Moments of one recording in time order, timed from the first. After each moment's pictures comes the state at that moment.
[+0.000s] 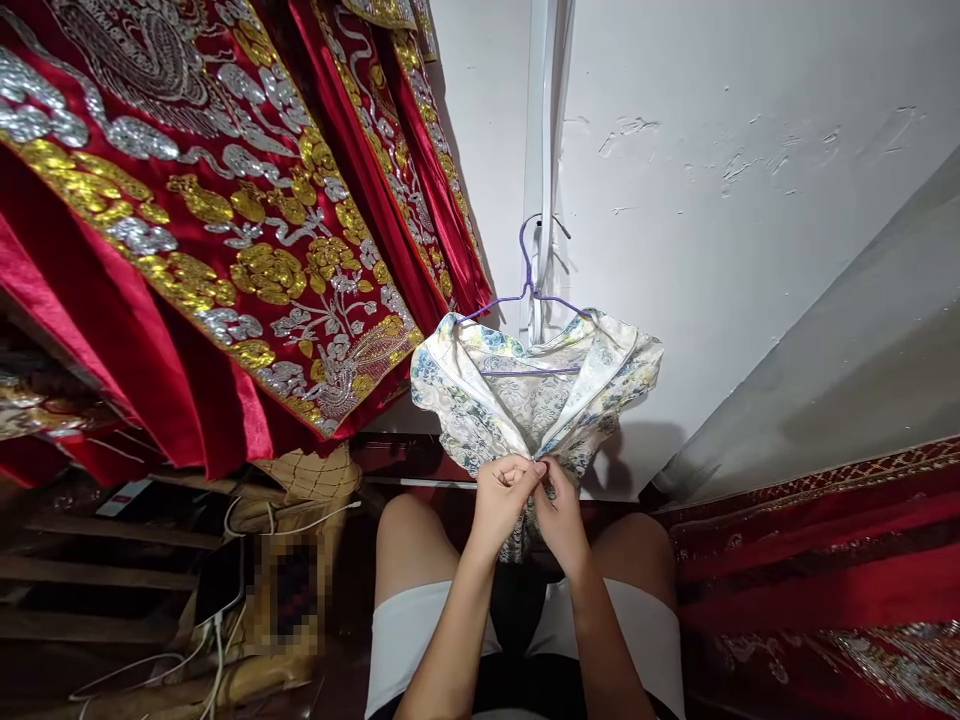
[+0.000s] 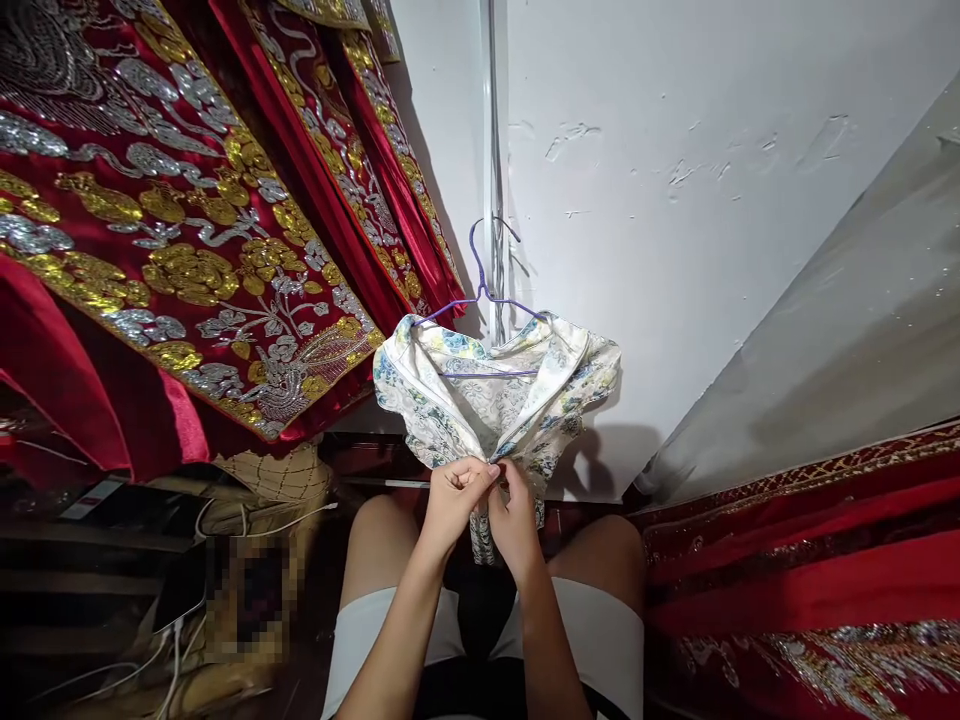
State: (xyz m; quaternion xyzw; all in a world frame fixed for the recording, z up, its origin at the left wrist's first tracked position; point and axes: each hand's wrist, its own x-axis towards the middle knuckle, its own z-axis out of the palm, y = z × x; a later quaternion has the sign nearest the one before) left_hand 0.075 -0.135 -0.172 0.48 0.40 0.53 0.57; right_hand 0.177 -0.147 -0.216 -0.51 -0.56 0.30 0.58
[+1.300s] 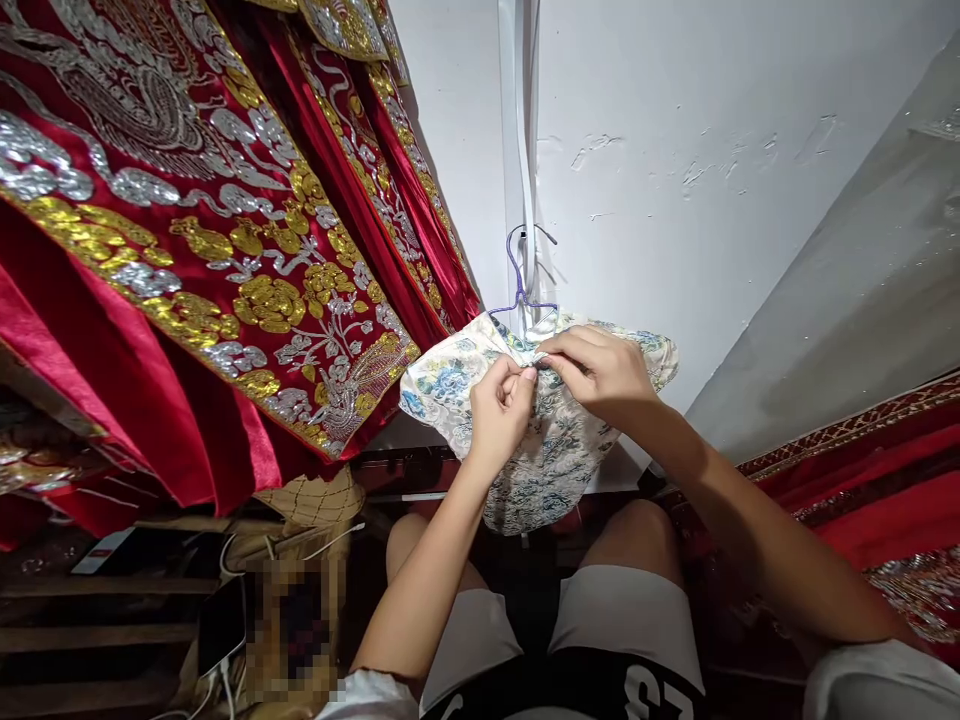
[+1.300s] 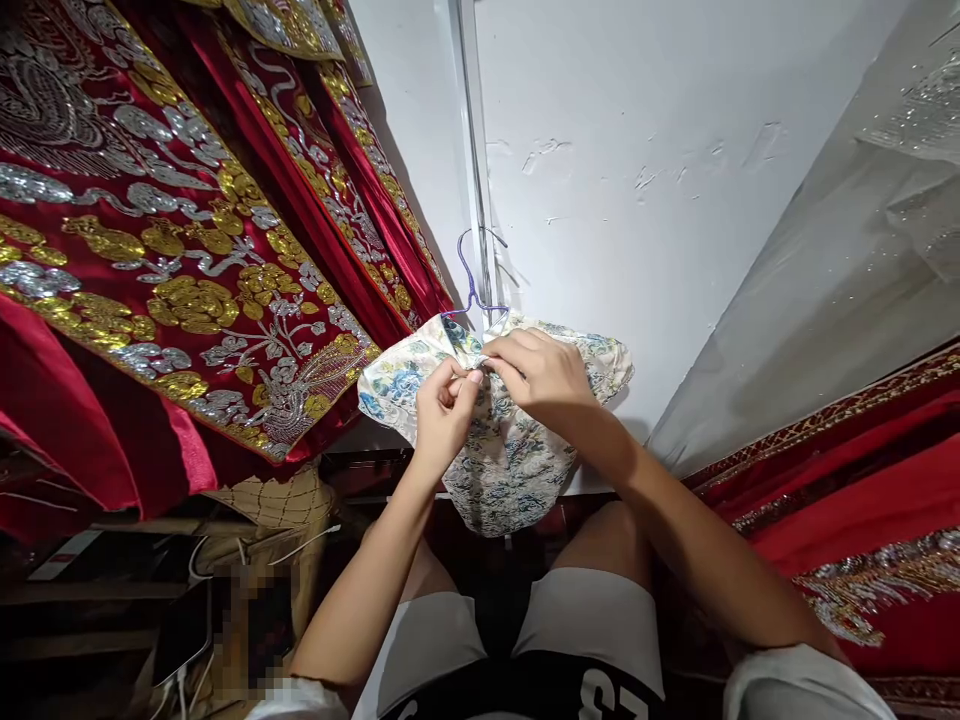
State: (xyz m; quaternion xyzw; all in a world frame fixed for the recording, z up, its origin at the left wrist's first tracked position) left_hand 0.074 -0.081 -0.058 0.62 0.31 0.59 0.42; right_hand 0.236 -0.091 -0.016 -0.41 -0.78 -0.10 0.46
